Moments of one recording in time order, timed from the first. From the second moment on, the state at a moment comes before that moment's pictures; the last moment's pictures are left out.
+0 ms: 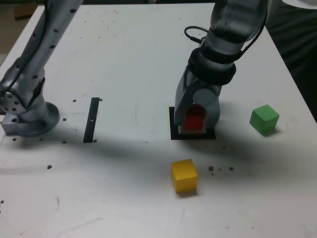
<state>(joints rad) -0.09 2.23 -1.76 1.38 0.01 0.01</state>
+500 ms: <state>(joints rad) -0.09 2.15 -1.66 1.31 0.02 0.00</state>
